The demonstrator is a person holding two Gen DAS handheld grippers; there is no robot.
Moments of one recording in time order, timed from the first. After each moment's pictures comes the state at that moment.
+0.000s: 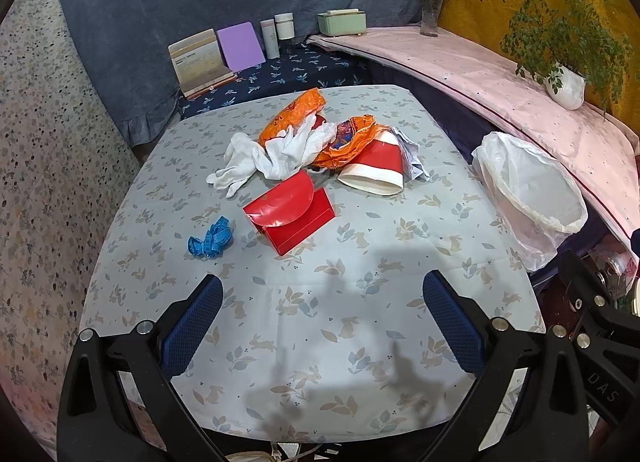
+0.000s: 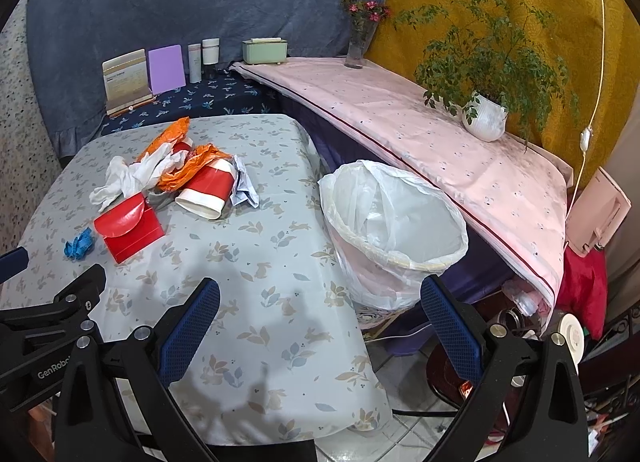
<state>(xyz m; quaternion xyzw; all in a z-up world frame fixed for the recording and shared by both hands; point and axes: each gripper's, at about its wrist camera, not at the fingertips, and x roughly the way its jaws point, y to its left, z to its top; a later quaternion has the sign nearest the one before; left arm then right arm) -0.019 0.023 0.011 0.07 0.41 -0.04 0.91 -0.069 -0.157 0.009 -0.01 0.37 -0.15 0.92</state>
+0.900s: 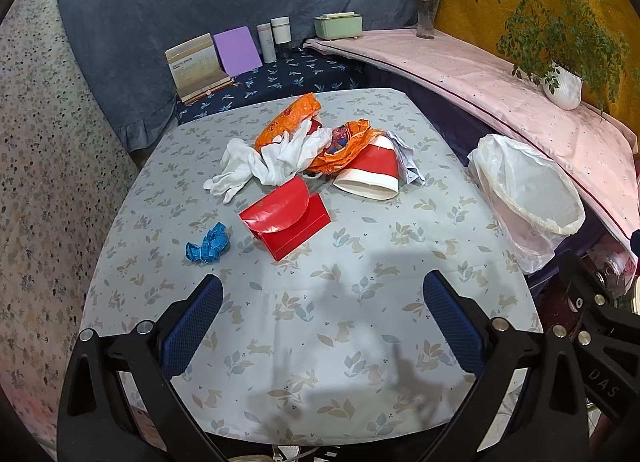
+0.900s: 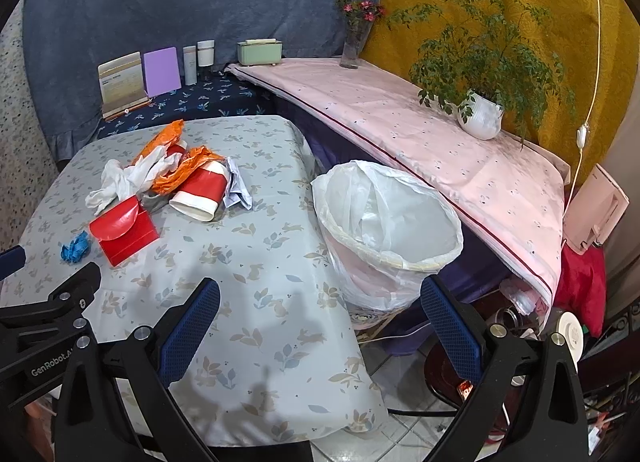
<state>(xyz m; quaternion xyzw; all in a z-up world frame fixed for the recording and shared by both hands) -0.018 0.018 0.013 0.07 0.41 -0.05 0.91 -0.070 -0.164 0.009 -0.01 0.36 -0.16 0.92</state>
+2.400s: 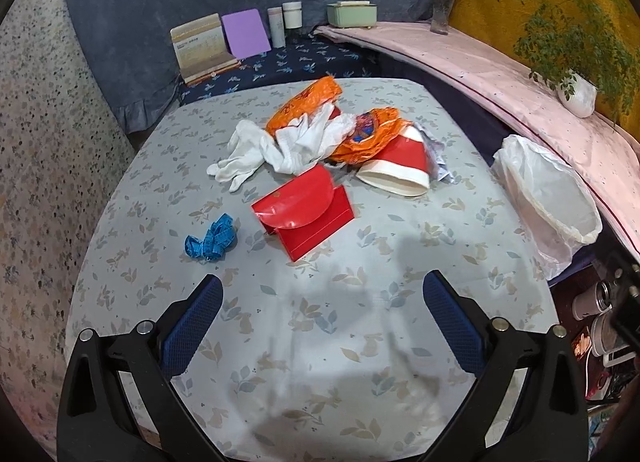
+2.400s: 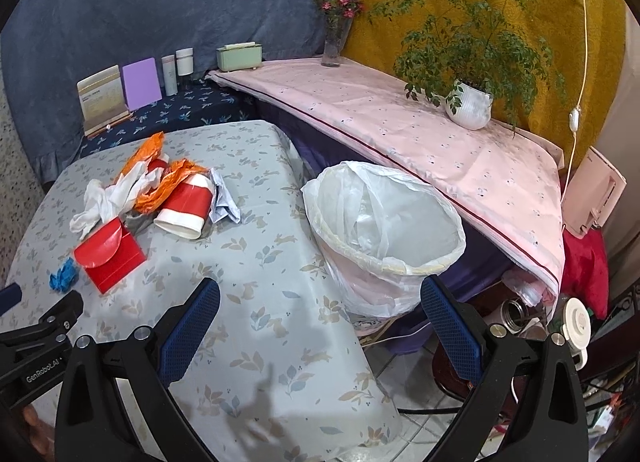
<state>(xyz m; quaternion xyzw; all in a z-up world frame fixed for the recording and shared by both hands) 0.016 0.055 -0.016 0.05 0.43 -0.05 0.90 -0.047 -0.168 -0.001 0.02 0.35 -0.19 0.92</state>
